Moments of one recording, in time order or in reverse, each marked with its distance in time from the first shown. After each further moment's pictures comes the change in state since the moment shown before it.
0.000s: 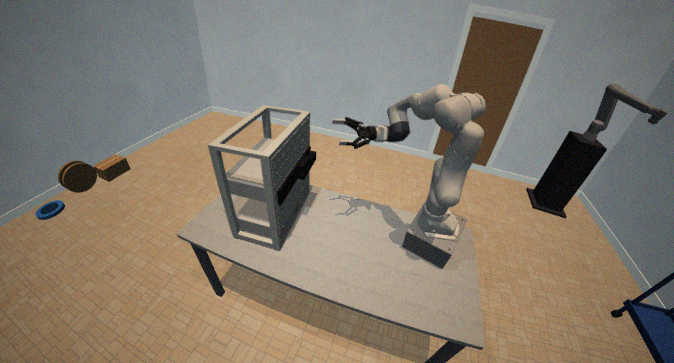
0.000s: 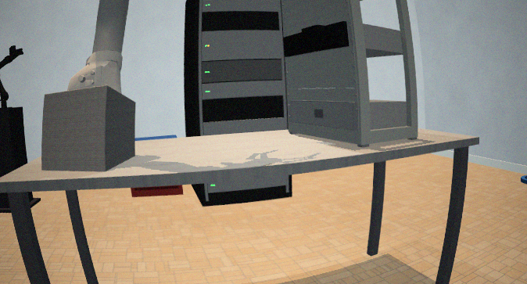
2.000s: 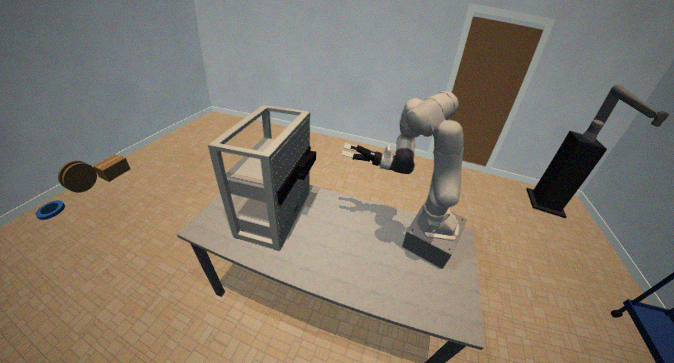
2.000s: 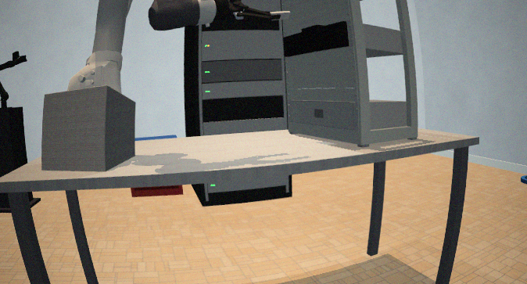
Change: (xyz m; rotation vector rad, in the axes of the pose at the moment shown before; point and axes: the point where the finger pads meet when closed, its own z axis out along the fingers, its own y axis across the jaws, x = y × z) arm -0.136 0.003 -0.083 -0.465 0.139 1.052
